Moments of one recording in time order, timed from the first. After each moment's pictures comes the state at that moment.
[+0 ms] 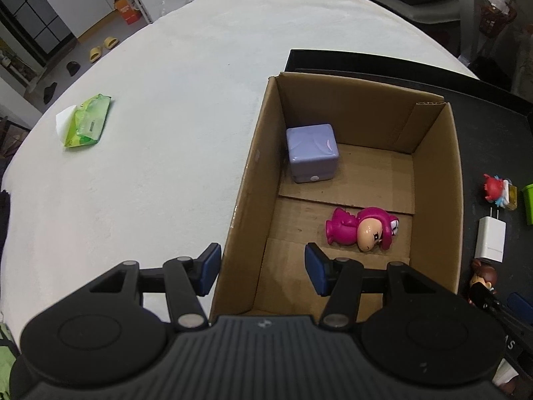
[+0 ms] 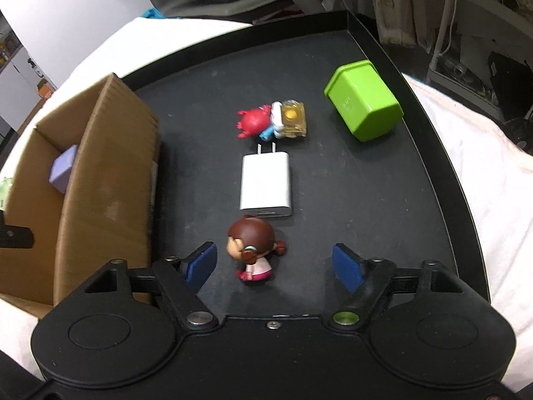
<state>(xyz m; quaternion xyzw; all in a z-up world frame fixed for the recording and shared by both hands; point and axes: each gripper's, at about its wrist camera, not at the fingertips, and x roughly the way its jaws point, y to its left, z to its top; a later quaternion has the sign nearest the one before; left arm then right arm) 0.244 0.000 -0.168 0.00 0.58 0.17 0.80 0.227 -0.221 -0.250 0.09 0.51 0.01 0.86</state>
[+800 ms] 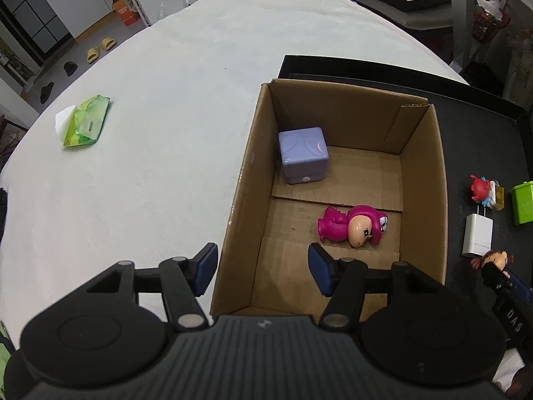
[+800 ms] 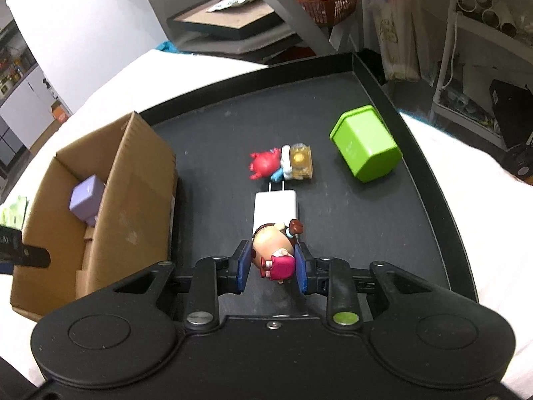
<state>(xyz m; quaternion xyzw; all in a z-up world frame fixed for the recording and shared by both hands) 0.237 -0.003 -0.158 -0.01 0.57 0.16 0.81 0.219 -0.225 -0.225 0.10 0.44 0.03 0.89</state>
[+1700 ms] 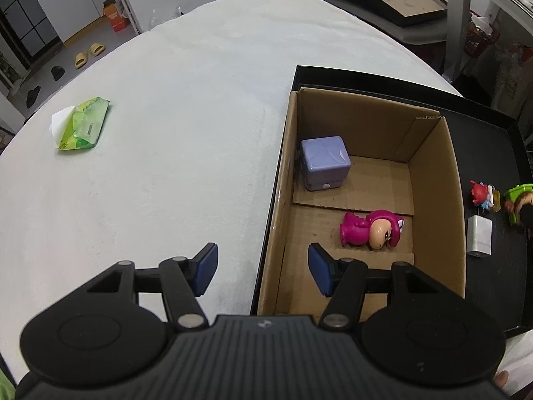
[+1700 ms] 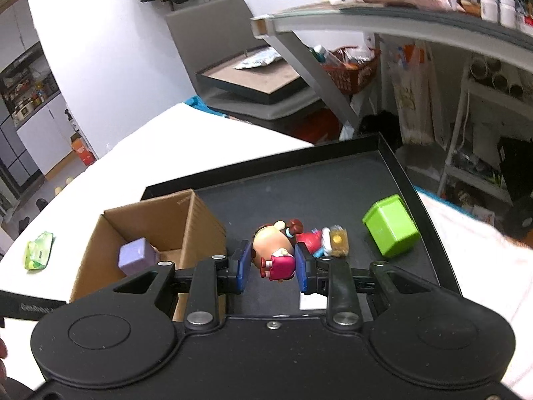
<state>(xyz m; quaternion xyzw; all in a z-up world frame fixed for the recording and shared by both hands) 0.222 0.037 -0.155 -0.03 0.55 0.13 0.83 0.219 -0.201 -0.167 0.09 0.35 0.05 0.93</state>
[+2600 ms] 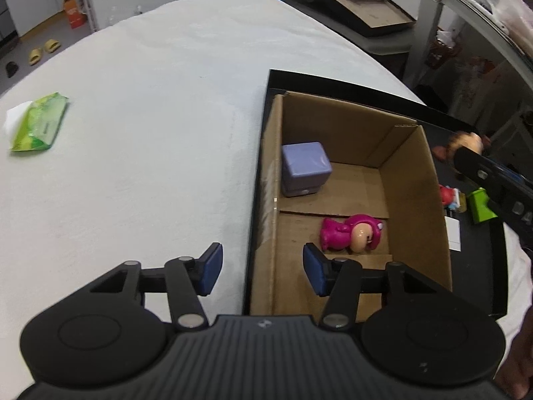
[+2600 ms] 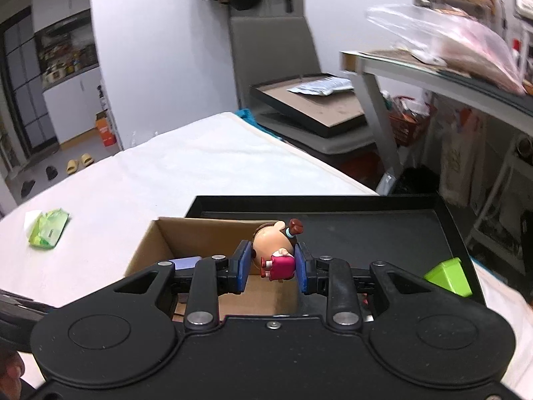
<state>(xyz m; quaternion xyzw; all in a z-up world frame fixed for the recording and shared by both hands) 0.219 0.073 -0.167 -0.09 0.53 0.03 0.84 0.230 -0.109 -0.149 -0.01 0.31 0.09 0.95</state>
